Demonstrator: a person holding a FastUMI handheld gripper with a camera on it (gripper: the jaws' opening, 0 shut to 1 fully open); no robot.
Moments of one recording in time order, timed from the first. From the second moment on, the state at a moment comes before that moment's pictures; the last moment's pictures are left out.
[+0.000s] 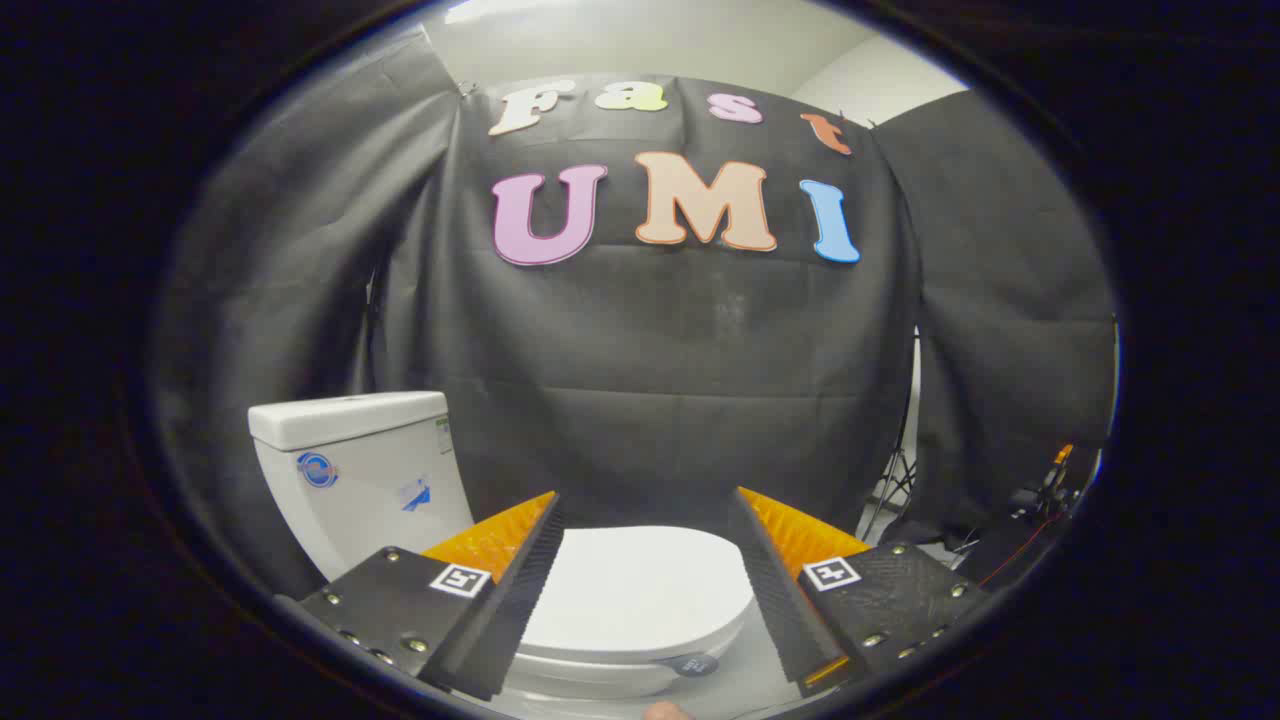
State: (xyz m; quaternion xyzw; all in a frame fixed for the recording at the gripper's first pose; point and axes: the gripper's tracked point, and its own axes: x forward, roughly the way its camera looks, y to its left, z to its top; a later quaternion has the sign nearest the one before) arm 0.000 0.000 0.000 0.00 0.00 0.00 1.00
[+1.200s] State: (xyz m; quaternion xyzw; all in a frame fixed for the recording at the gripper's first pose) arm 0.001 -0.014 -0.005 0.01 0.01 -0.01 1.00
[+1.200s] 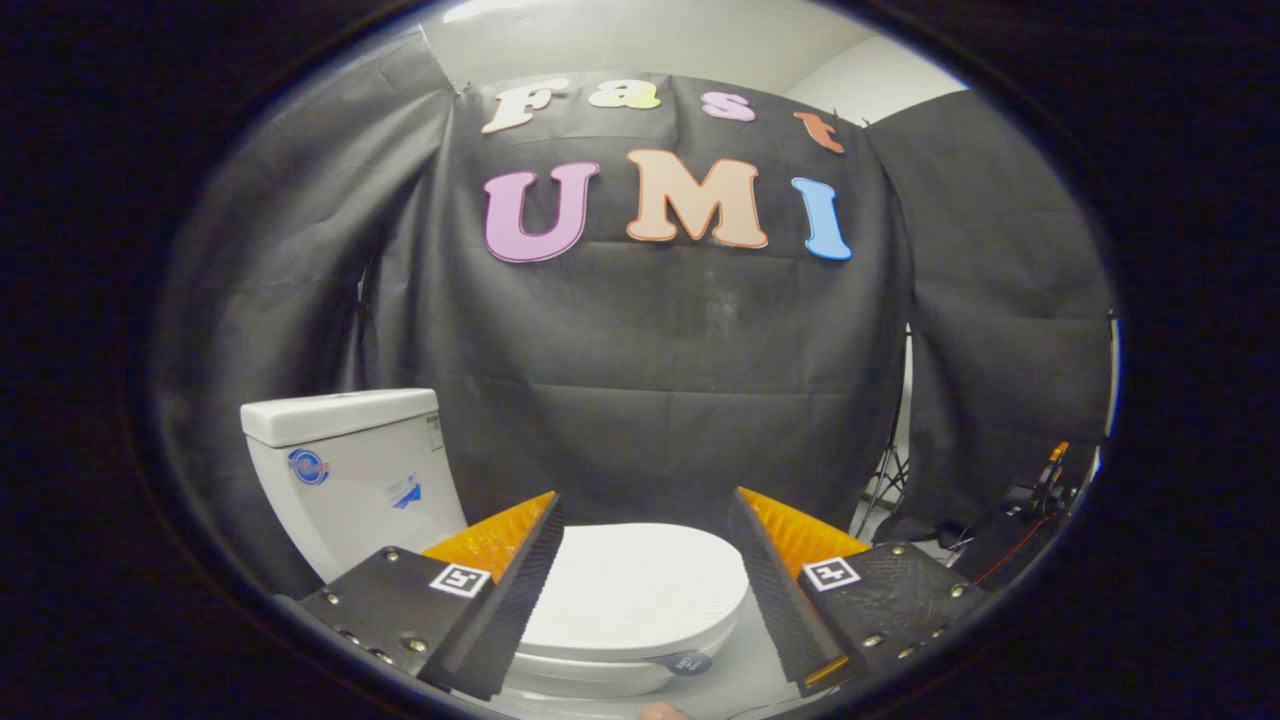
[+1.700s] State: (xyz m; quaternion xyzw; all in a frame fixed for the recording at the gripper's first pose) arm 0.011 -0.048 -0.025 0.02 0.03 -0.04 1.00
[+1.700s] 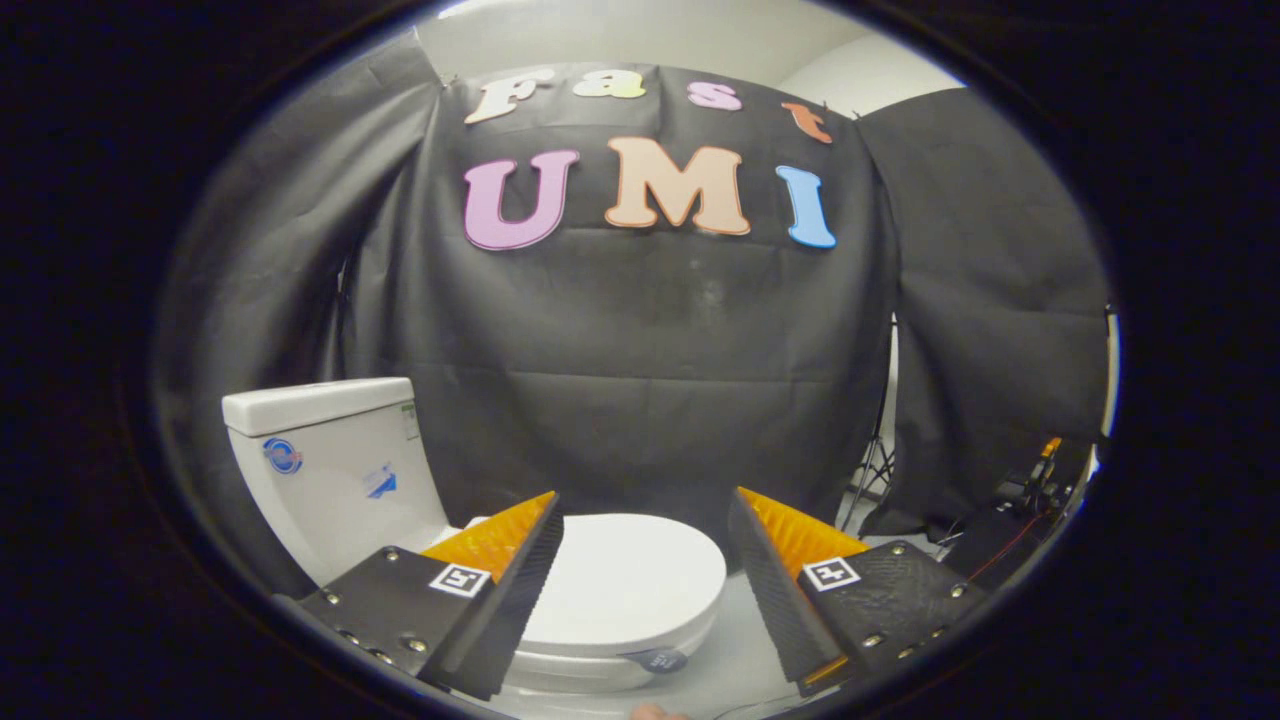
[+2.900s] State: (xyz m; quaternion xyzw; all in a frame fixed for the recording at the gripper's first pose) arm 0.016 -0.095 -0.234 0.18 0.32 -0.05 0.93
